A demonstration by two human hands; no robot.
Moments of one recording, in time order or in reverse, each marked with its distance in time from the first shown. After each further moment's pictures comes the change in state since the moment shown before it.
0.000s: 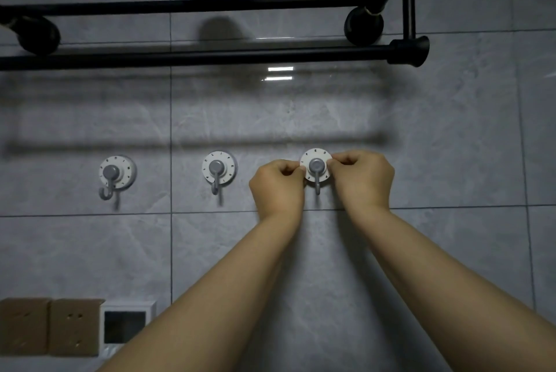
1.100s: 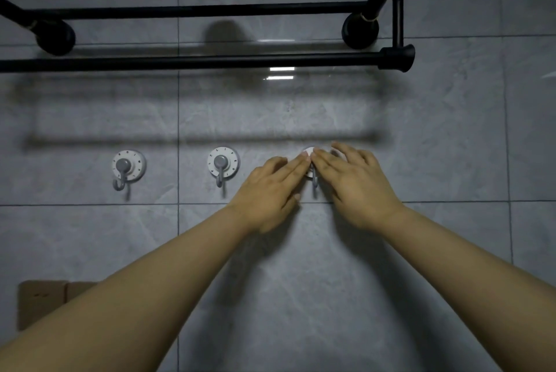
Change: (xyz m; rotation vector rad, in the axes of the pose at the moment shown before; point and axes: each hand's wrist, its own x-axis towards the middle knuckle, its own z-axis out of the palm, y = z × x) left_hand 0.021 -0.031 -0.048 0.997 -0.577 0.933; right_hand 0.004 0.029 -0.029 -0.910 -0.416 -0.881
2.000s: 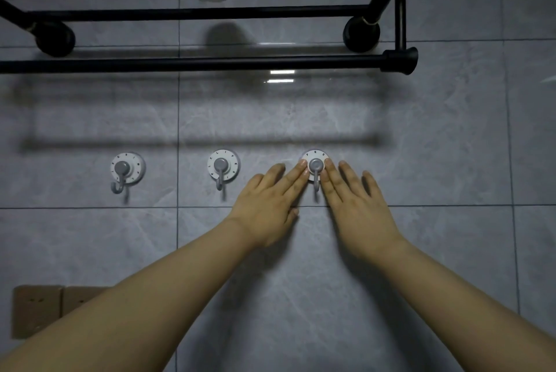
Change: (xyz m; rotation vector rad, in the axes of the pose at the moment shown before) left_hand -0.010 0.007 0.010 0.208 -0.019 -0.046; right_hand -0.026 -0.015 0.031 -0.106 -0.138 0.100
